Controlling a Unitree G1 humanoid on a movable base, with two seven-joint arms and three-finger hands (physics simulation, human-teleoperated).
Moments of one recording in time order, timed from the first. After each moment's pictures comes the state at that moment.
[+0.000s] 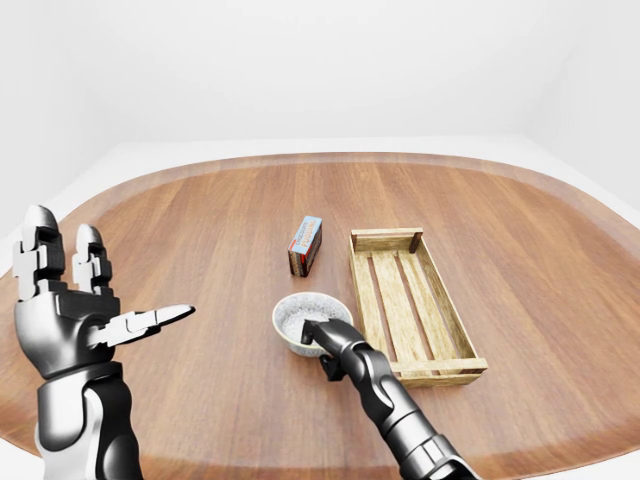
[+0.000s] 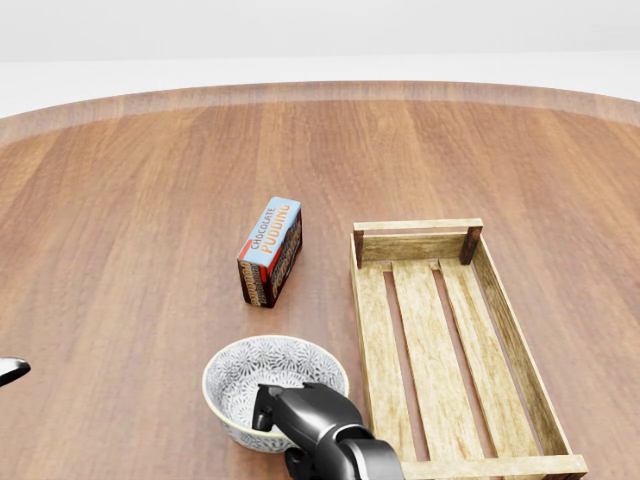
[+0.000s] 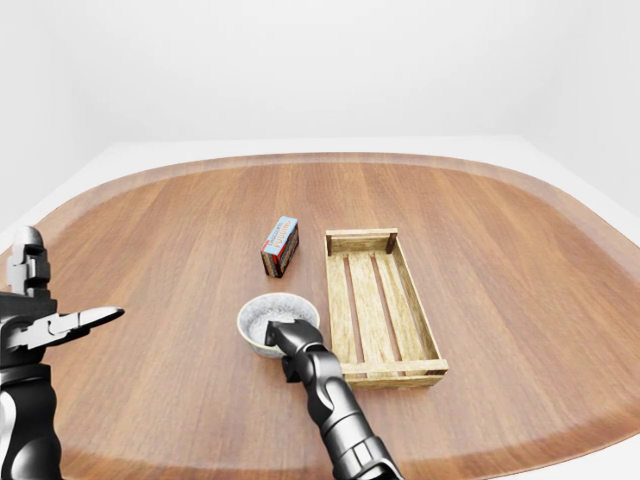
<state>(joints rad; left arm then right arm) 0.06 0.11 0.50 -0.53 -0.36 0.09 -0.06 -0.26 0.14 0.29 0.56 -1.09 0.09 0.28</state>
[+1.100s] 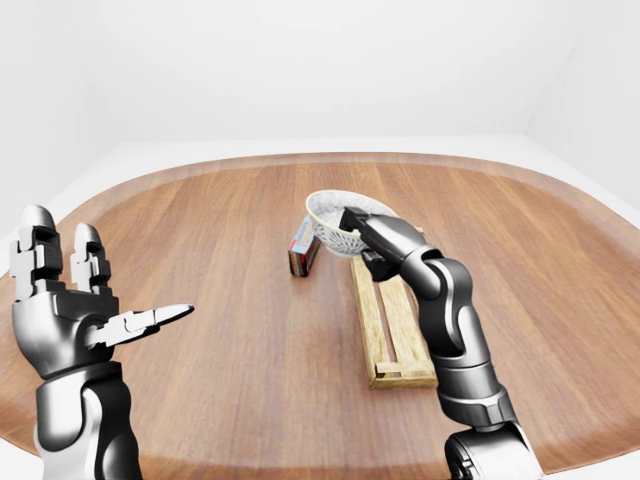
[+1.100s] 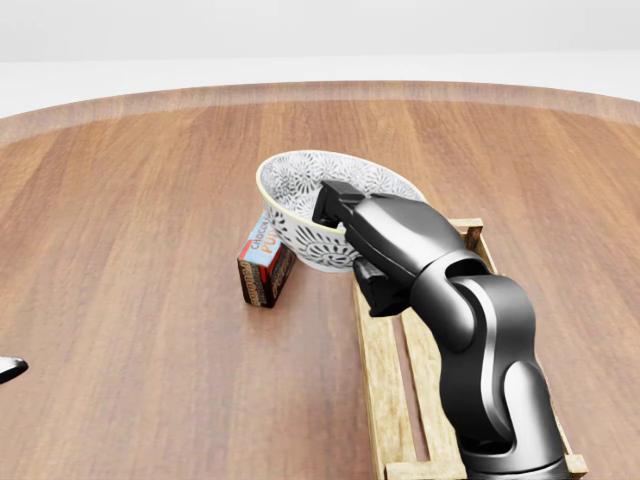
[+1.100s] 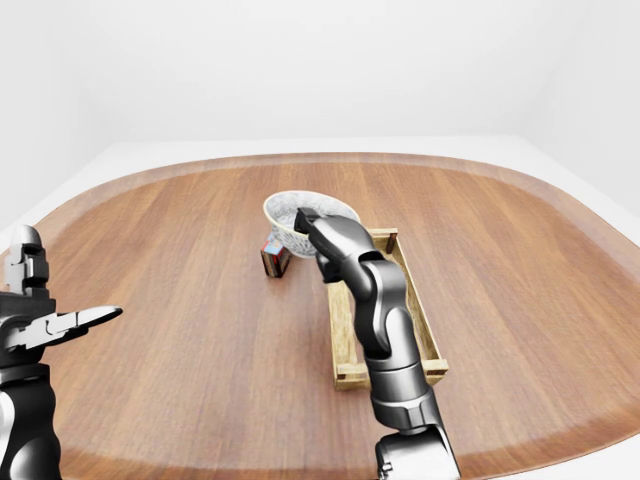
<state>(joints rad) 0.06 0.11 0.50 -0.53 -0.37 0.09 -0.05 -0.48 -0.03 0.06 -0.10 -1.12 0.09 0.70</state>
